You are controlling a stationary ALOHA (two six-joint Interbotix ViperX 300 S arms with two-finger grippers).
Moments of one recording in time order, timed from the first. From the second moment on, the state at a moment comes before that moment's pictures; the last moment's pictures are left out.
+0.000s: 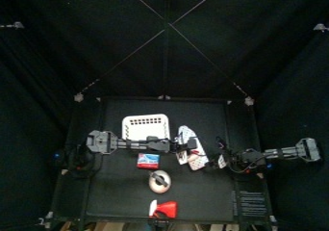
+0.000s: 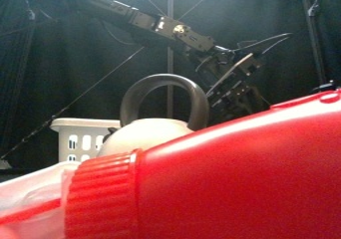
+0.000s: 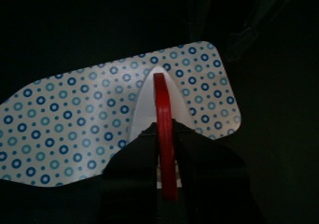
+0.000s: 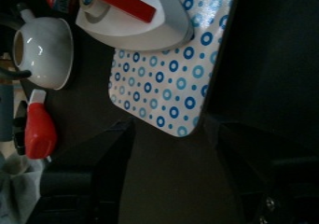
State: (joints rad) left arm 0.07 0.51 -0.17 0.06 0.45 -0.14; right arm -0.03 -0.87 1.55 -0.29 -0.03 1.31
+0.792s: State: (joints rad) left arm 0.07 0.51 -0.17 0.06 0.45 -0.14; right arm -0.11 -0.81 1.59 -0.28 -0.17 1.33
